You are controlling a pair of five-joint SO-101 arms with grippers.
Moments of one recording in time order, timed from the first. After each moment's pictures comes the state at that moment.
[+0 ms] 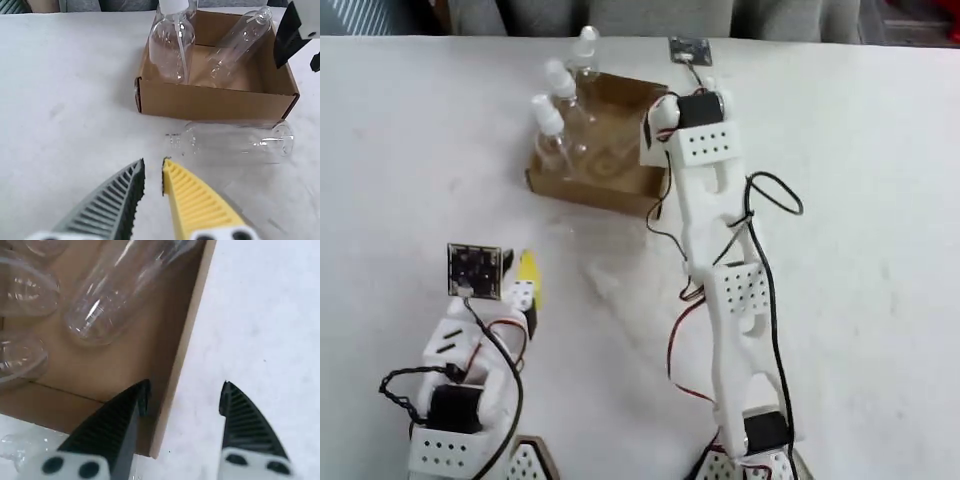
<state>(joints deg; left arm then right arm) 0.2 -104.1 97.1 45.1 4.2 -16.7 59.9 -77.7 96.2 -11.6</state>
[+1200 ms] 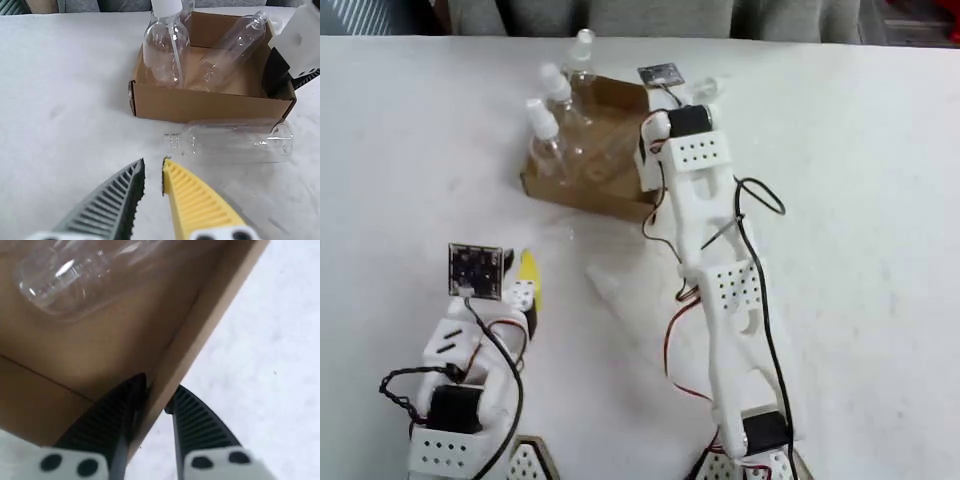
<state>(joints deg) 0.3 -104.1 97.1 45.1 3.8 -17.1 65.1 -77.7 96.4 2.4</state>
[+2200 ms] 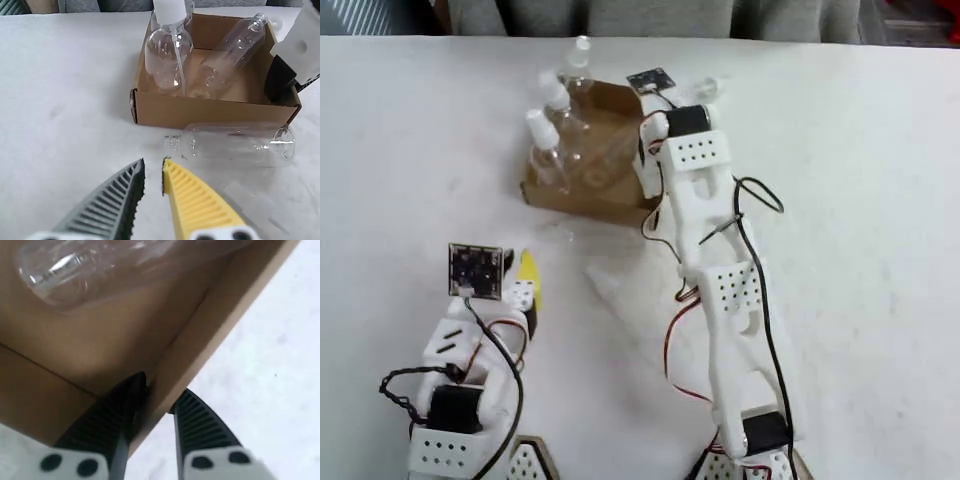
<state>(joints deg) 0.3 -104.1 97.1 45.1 3.8 -17.6 63.0 -72.4 97.8 9.4</state>
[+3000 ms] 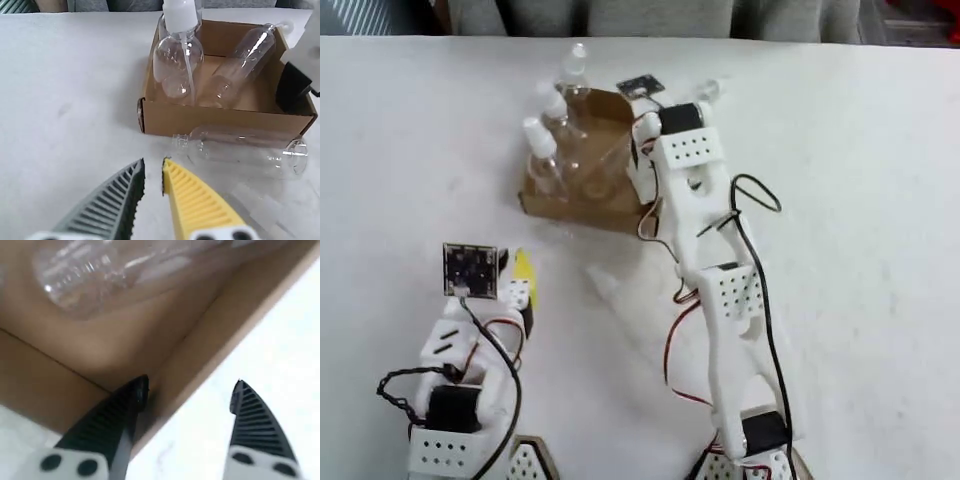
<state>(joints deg) -1.3 -104.1 97.1 45.1 3.8 -18.8 55.4 -65.1 97.8 10.4</state>
